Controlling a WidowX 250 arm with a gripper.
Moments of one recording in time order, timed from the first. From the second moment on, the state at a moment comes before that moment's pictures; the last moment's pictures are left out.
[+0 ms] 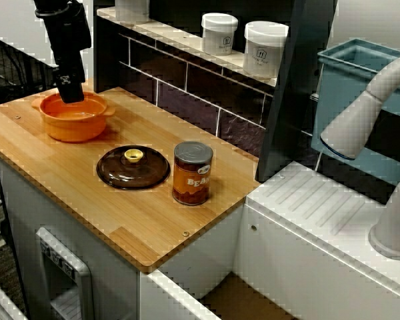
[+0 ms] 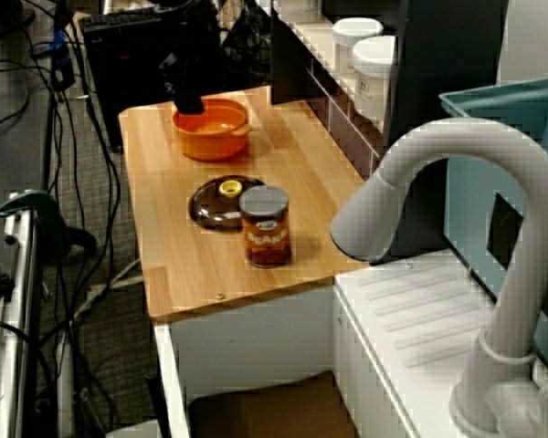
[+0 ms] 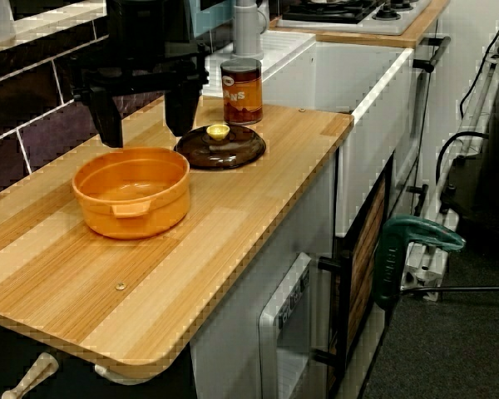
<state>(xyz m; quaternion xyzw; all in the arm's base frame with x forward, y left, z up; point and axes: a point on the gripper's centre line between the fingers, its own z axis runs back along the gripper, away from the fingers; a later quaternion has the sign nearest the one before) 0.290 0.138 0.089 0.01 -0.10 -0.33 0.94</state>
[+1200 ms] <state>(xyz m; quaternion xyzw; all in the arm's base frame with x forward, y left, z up) 0.281 0.130 0.033 0.02 -0.05 -0.32 0.95</state>
